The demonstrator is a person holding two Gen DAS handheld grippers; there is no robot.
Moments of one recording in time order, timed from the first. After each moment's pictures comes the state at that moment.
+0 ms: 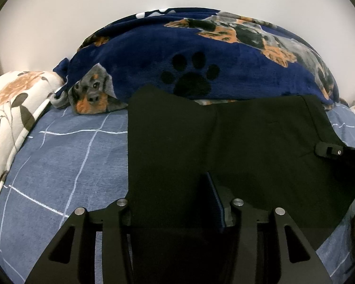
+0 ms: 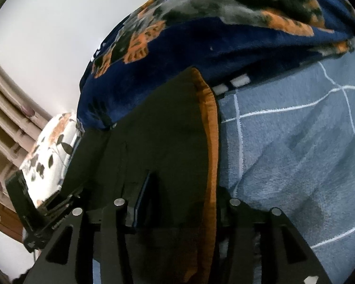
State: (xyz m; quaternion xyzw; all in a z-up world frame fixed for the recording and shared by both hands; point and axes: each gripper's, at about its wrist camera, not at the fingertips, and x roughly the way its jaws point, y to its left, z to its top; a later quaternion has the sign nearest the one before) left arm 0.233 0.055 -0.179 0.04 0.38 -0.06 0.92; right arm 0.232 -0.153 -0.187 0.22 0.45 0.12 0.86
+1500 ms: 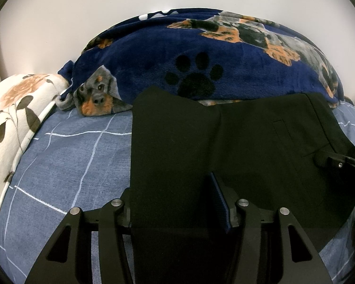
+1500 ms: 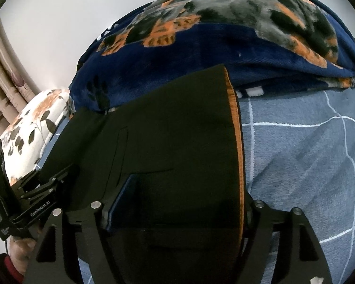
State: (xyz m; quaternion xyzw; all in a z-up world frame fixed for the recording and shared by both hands) left arm 0.232 0.057 -0.179 0.05 0.38 -0.05 0.92; right arm 0.237 -0.126 -0.184 0.13 0.46 0.10 0.88
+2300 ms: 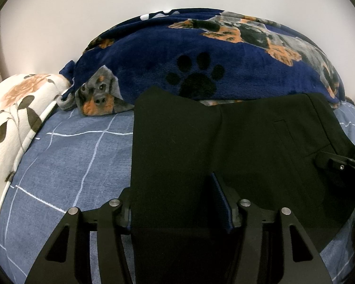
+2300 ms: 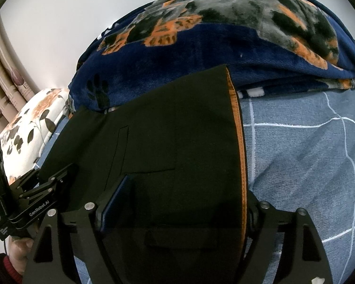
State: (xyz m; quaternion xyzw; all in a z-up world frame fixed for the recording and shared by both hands) left arm 0.232 0.056 -0.178 0.05 0.38 -0.04 0.92; right arm 0.238 -0.124 -0.185 0.12 0.46 0.10 0.88
